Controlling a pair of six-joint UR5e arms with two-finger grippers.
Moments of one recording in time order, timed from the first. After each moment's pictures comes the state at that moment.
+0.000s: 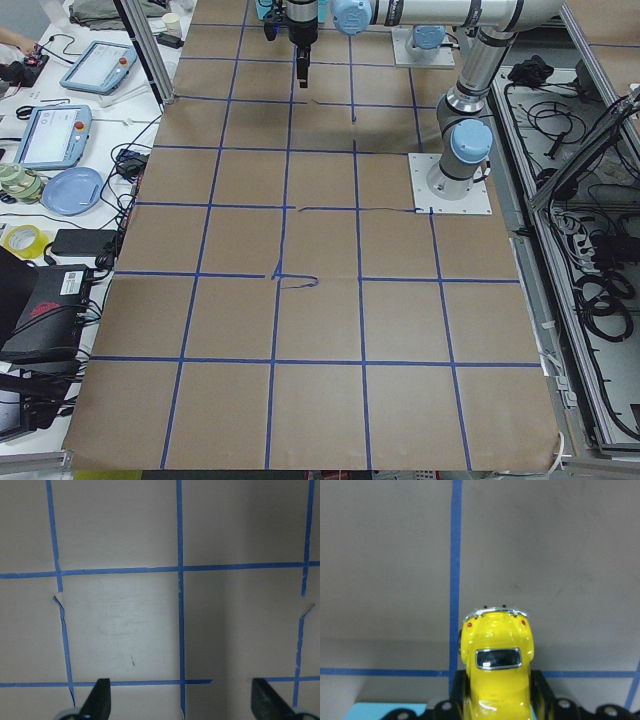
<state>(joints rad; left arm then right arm) -1.55 -1.57 -1.58 -1.59 1.60 0.05 1.37 -1.30 1.78 -2.18 -1.75 -1.84</state>
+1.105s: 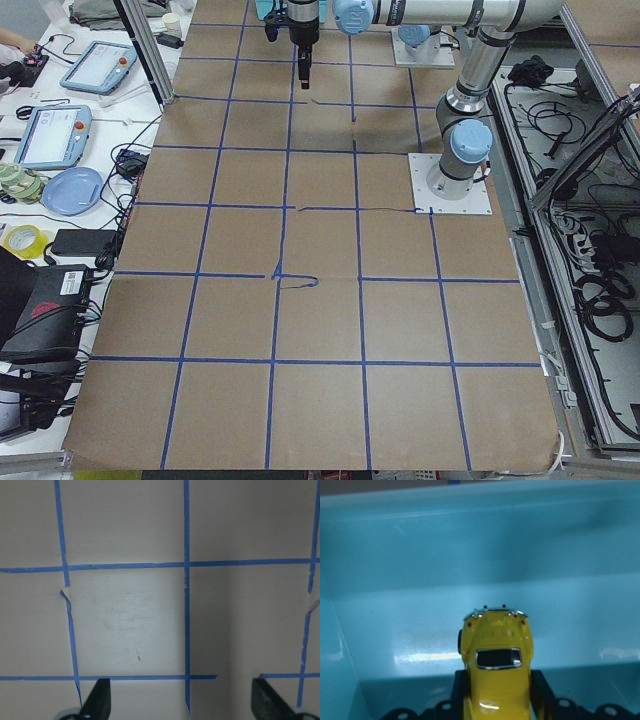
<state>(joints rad) -1.54 -1.56 -1.58 -1.61 1.61 0.05 1.01 -1.15 1.74 -2.28 -1.77 -2.06</state>
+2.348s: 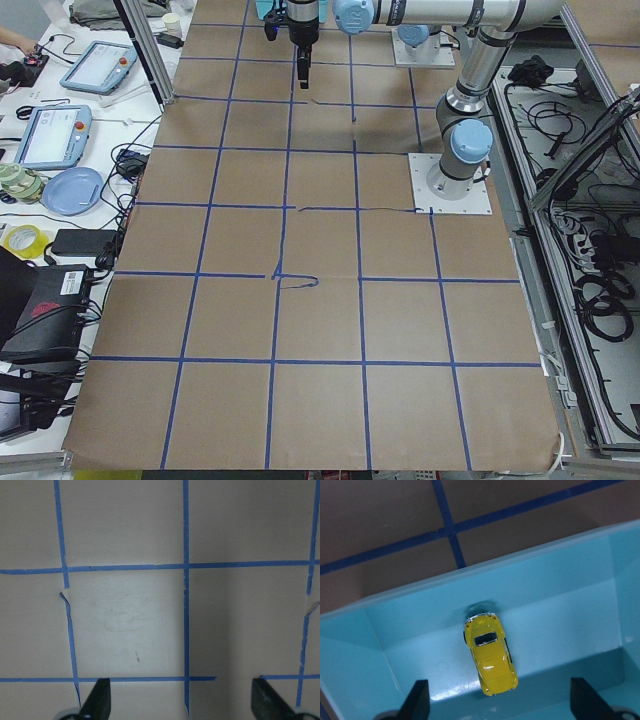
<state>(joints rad) -1.53 -1.56 -1.57 -1.60 1.60 0.10 1.03 -1.38 1.75 -2.06 -1.62 -1.77</state>
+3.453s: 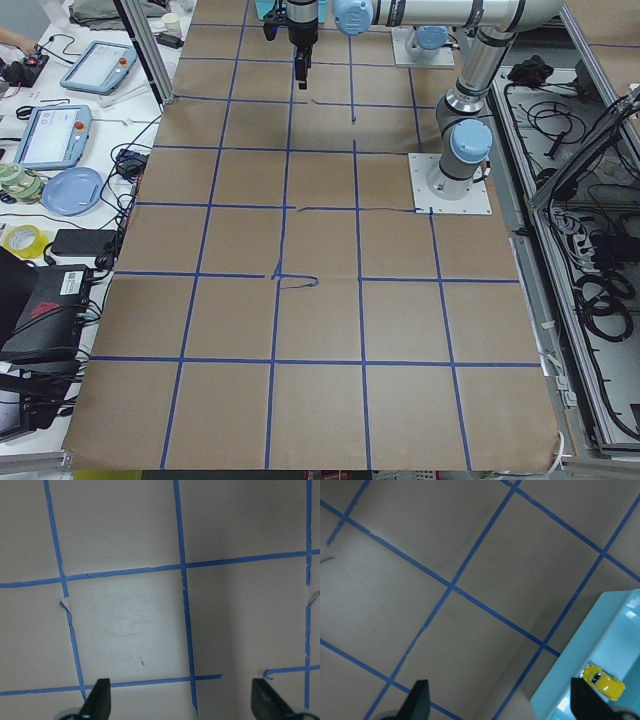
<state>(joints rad) -1.53 -1.56 -1.58 -1.60 1.60 0.13 1.48 -1.57 1.52 -1.63 -1.60 -0.63</state>
